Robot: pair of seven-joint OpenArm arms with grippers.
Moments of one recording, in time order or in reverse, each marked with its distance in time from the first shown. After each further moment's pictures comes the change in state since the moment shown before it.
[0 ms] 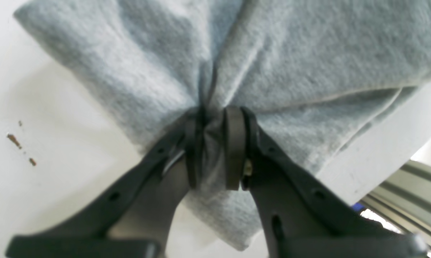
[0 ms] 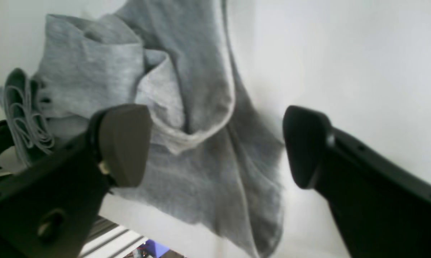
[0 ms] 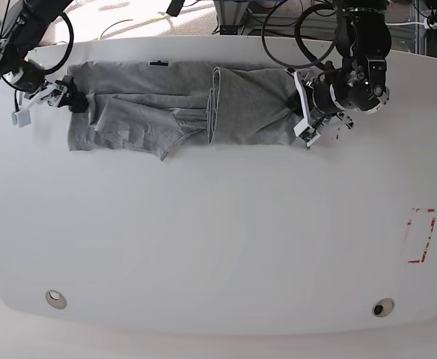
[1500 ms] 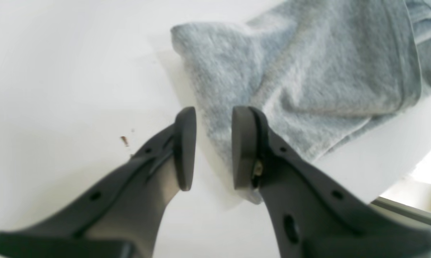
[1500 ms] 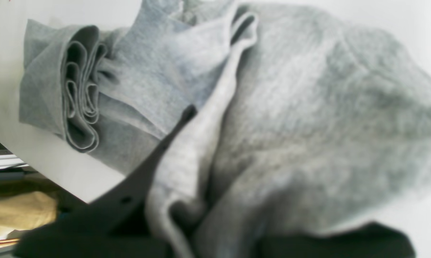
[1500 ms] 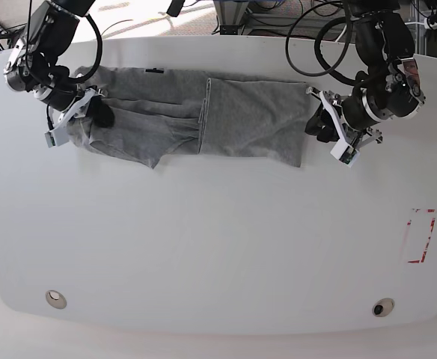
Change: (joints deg) left arm -2.0 -0.5 -11.0 6.3 -13.7 0.0 3.5; right arm -1.6 -6.4 -11.2 18.6 -2.3 -0.2 2.7
